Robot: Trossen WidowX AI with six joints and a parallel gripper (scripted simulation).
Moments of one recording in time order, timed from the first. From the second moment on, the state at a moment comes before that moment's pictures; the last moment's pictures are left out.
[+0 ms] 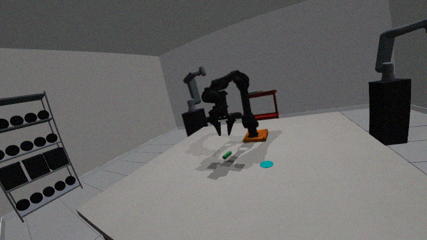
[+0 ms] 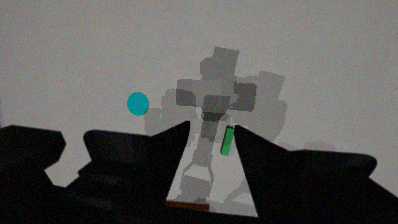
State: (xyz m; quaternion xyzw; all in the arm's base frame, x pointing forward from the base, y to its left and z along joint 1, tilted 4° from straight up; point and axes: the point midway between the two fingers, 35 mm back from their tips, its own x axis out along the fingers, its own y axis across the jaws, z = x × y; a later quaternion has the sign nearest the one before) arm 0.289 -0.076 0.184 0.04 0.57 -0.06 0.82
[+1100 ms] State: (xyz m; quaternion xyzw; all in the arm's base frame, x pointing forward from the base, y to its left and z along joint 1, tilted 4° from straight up) arm 0.262 -0.123 0.047 0.09 0.67 -0.11 0.73
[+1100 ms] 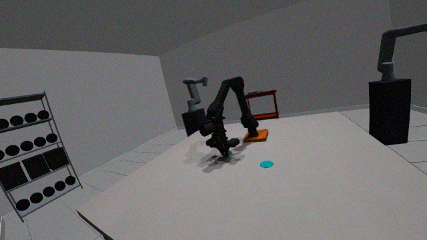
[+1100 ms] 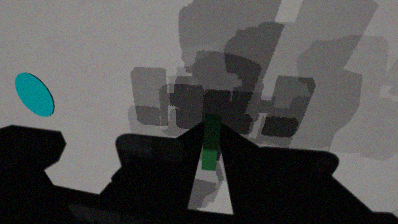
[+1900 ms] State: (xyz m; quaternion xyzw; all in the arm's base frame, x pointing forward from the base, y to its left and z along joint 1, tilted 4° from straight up) arm 0.264 -0.124 0.097 0.09 0.67 -0.11 0.73
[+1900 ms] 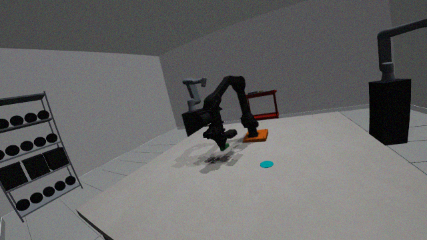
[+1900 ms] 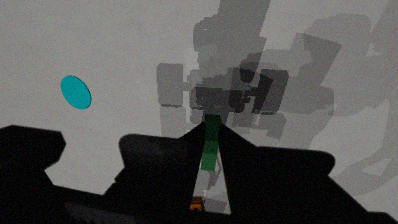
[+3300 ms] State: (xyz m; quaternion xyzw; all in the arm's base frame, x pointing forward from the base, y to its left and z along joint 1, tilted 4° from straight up) arm 0.283 -0.077 0.169 0.01 0.67 -0.03 0.74
